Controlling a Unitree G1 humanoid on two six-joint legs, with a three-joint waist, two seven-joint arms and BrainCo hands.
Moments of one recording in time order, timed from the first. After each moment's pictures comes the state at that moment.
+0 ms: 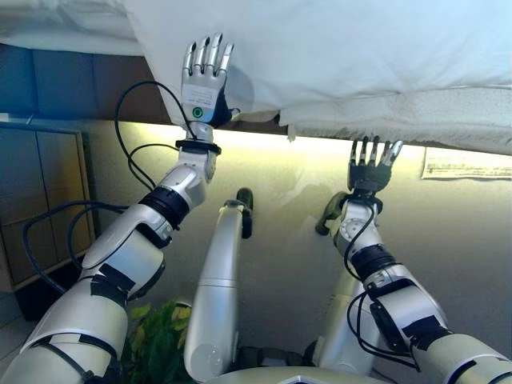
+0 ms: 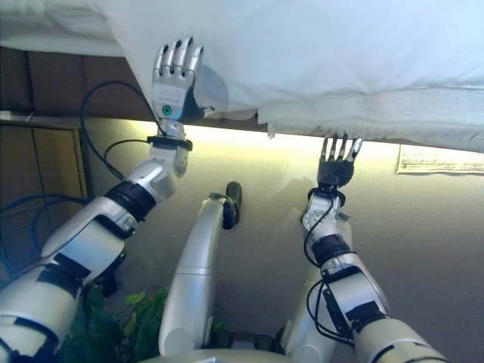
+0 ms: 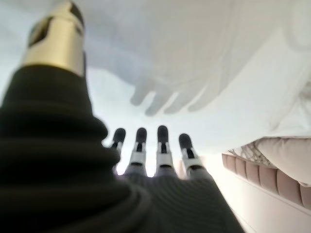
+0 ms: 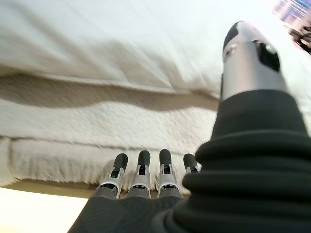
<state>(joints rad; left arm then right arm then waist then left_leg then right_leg) -1.10 0.42 -0.80 0.80 0.58 0.26 0.77 -0.67 -0.25 0.25 0.73 1.90 -0.61 0.16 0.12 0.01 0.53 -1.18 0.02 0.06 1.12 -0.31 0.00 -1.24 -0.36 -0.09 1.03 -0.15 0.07</state>
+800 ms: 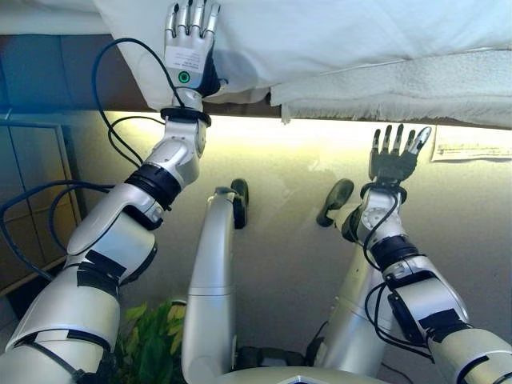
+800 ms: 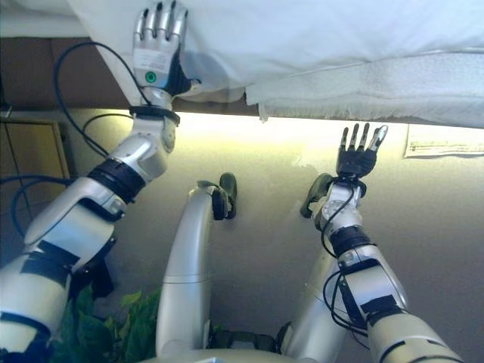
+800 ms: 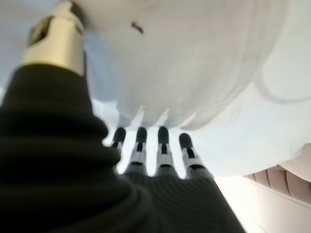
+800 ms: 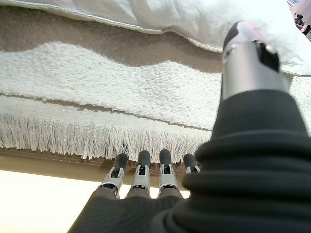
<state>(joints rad) -1.20 0.50 -0.80 0.78 0.58 0.33 0.63 -0.71 -0.35 0.25 0.73 1.92 -0.55 0.14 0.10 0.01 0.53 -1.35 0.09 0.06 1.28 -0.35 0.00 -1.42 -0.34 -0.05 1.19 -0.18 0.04</state>
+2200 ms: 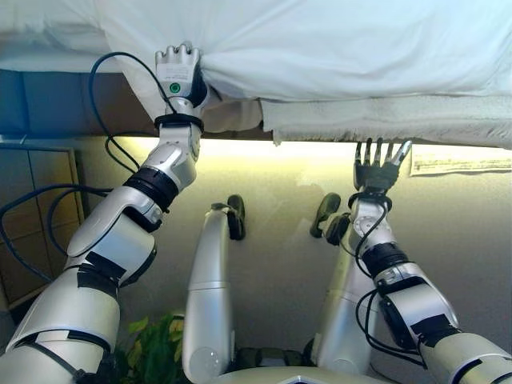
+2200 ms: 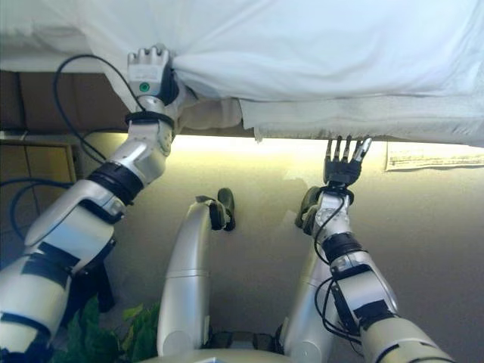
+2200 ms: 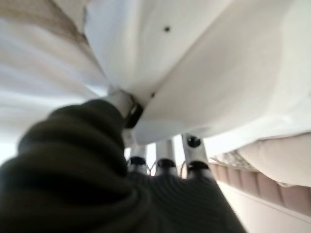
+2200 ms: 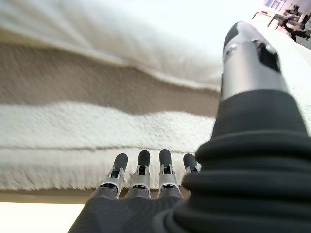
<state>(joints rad) -1.16 0.48 -0.80 0.88 0.42 0.35 0.62 -0.66 -0.24 0.22 0.76 1.89 -0.49 0.16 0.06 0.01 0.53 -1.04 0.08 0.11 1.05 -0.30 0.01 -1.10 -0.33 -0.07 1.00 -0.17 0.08</state>
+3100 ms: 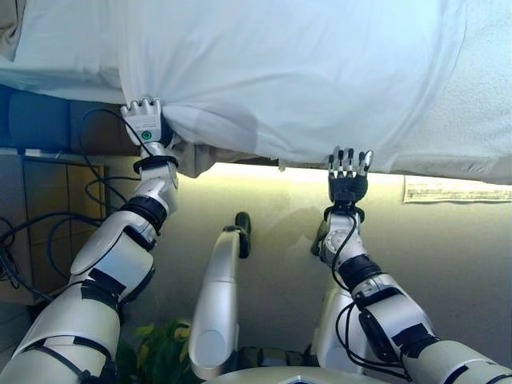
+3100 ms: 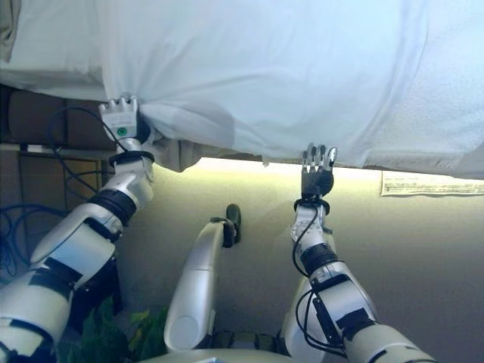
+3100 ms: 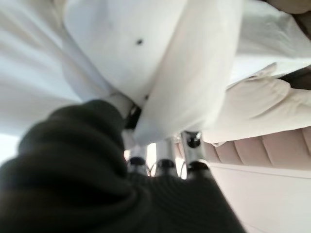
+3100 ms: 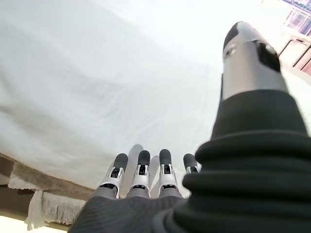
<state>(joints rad) -1.03 0.48 -0.77 1.09 0.40 0.39 0.77 -0.61 -0.12 0.25 0.76 1.67 -0.55 0.13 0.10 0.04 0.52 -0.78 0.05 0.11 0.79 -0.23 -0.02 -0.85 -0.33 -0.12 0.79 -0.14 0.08</state>
